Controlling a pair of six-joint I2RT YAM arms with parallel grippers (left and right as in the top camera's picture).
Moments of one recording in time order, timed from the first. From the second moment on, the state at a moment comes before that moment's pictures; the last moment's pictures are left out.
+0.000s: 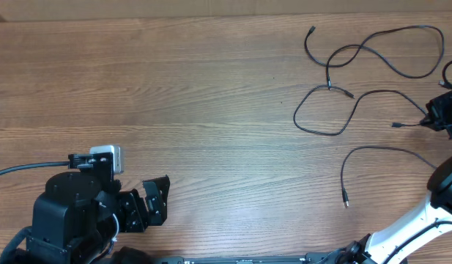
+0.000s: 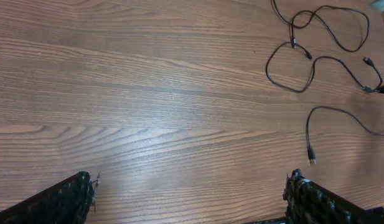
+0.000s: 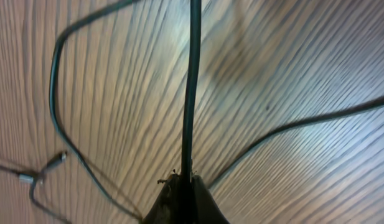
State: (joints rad) left arm -0.35 0.79 1.43 -1.44 0.05 -0.49; right arm -0.66 2.09 1.78 -1.23 -0.22 0.47
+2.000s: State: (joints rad) left arm -0.35 0.79 1.43 -1.44 0.05 -0.49; right arm -0.60 1.91 1.55 -1.34 -0.03 0.71
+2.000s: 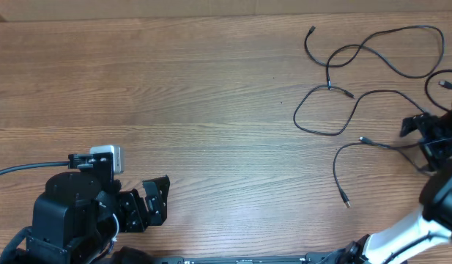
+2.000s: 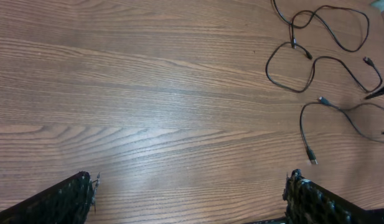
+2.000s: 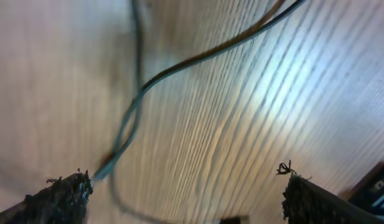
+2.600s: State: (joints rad) left arm -0.35 0.79 1.43 -1.44 0.05 -0.49; right arm -0.37 1.27 1.52 -1.44 -0.10 0.58
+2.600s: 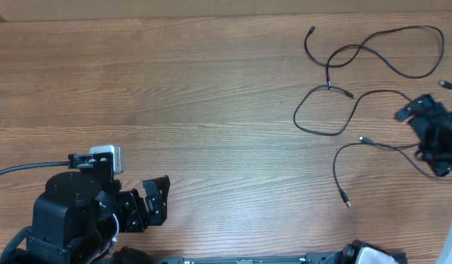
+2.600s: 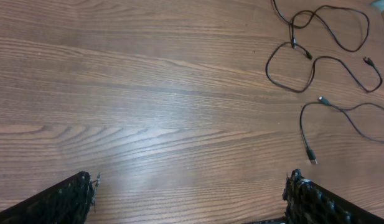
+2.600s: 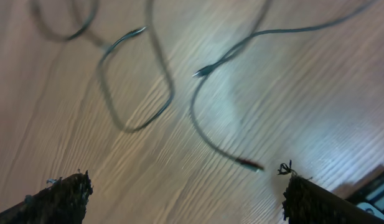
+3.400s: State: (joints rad) left arm -0.35 0.79 1.43 -1.44 0.05 -0.50; right arm -0.19 0.91 1.35 -1.64 -0.18 0.57
